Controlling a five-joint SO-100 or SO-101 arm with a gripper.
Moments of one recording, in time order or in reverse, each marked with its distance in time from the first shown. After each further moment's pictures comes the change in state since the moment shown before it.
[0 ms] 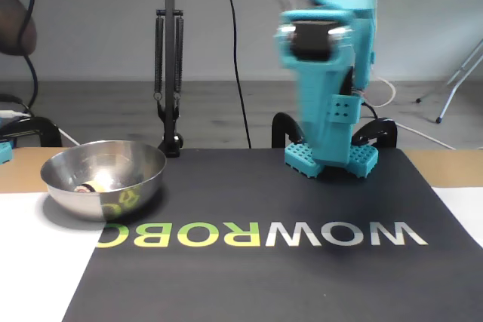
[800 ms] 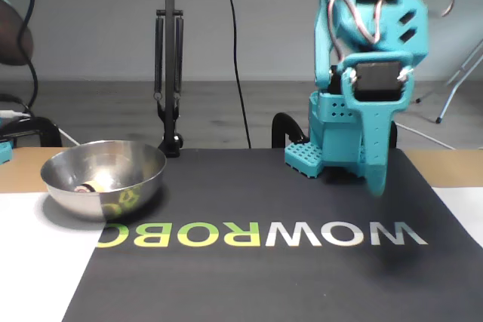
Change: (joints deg) arm -11.9 16.1 33.1 -34.1 2.5
